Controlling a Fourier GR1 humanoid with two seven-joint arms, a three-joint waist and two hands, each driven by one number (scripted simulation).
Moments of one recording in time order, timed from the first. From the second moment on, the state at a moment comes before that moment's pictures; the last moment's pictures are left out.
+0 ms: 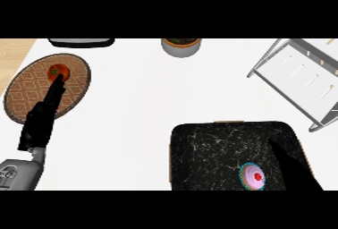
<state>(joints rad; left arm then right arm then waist) -0.17 0.44 -0.11 -1.42 0.02 0.24 0.05 0.12 -0.50 0.43 -2.03 0.40 0.01 1.18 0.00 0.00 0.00</state>
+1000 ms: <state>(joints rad) -0.16 0.39 -0.08 -1.46 -0.03 0.20 0.08 0.06 -0.37 0.46 -1.79 0.45 0.11 1.06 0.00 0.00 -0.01</state>
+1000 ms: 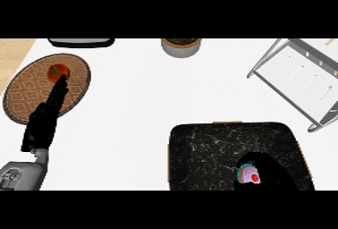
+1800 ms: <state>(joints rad) -0.17 0.35 -0.04 -1.43 -0.07 0.16 0.05 -0.11 -0.21 0.30 -1.80 0.60 0.05 1.10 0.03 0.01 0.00</state>
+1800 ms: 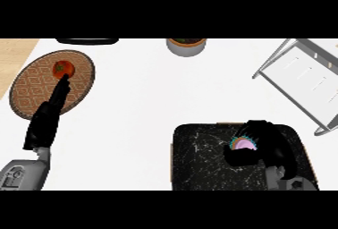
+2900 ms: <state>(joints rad) -0.25 0.32 -0.08 -1.41 -0.09 0.14 0.06 -1.03 -0.28 -0.08 -1.07 1.41 -0.16 1.14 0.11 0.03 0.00</state>
